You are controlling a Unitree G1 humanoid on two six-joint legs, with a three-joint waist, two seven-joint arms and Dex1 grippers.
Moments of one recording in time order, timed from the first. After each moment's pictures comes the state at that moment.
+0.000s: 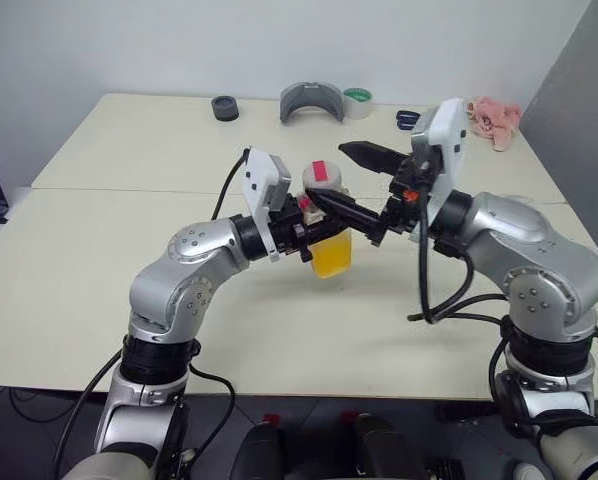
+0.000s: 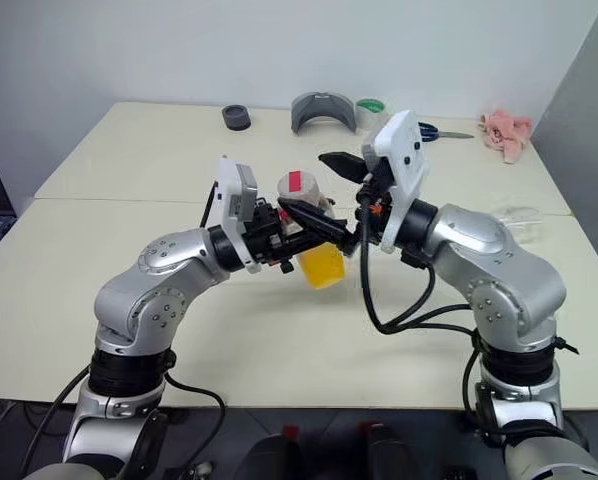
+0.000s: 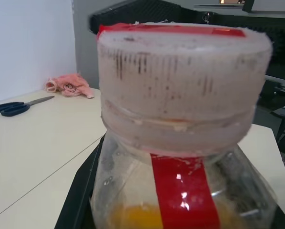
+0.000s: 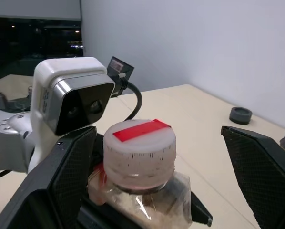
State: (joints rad) left arm -0.61 0.39 -0.04 -0.28 -0.58 0.64 -0.73; right arm -0.73 -0.36 0.01 -0.54 0.61 0.88 0.47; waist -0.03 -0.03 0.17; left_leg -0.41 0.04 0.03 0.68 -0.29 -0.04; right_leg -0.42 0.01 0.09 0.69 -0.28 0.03
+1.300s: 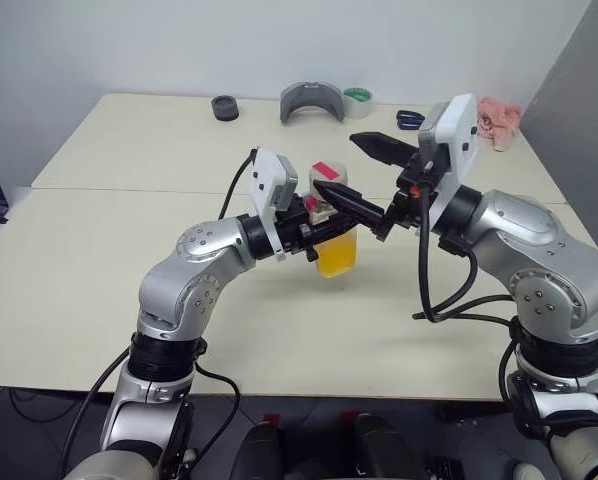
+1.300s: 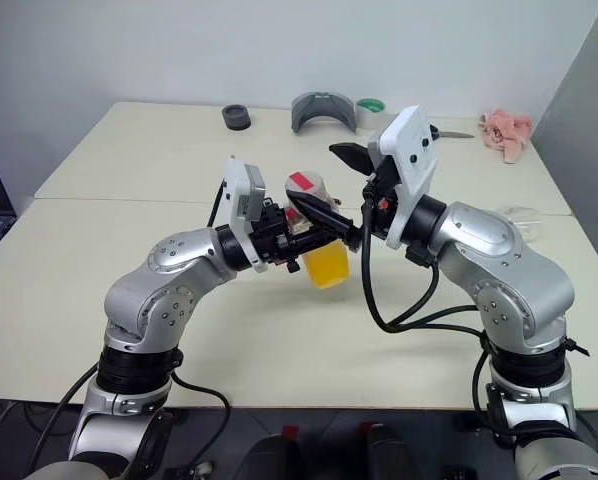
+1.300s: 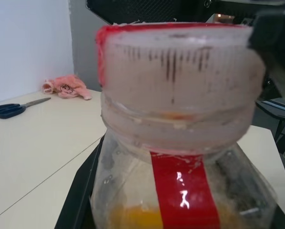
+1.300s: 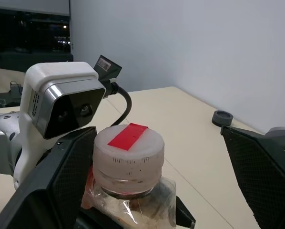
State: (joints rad) left arm -0.62 0.36 -0.06 -0.27 -0.57 0.63 -0.73; right arm -0.73 -0.45 -0.01 -0.55 0.65 0.85 0.46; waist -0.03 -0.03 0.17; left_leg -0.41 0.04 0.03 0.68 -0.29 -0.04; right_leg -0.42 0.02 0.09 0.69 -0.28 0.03
